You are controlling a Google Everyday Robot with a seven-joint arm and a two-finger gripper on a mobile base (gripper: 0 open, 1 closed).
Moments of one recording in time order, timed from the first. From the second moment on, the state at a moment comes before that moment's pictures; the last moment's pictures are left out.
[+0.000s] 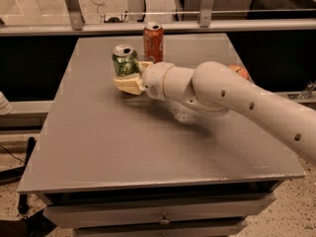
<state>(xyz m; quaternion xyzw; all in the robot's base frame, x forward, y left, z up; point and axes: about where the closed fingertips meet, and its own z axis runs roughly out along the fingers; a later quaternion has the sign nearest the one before) 0.624 0.090 0.868 -0.39 0.67 0.29 0.56</state>
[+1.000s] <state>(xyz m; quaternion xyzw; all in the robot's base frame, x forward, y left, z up) 0.551 -0.086 0.894 -0.29 0.74 0.15 0.59</state>
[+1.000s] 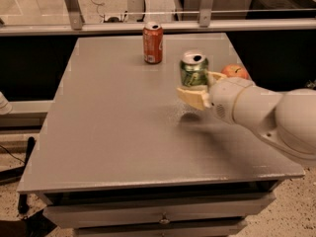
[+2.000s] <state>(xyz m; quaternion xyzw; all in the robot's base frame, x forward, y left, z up) 0.473 -0.210 0.901 -0.17 0.77 0.06 0.61</state>
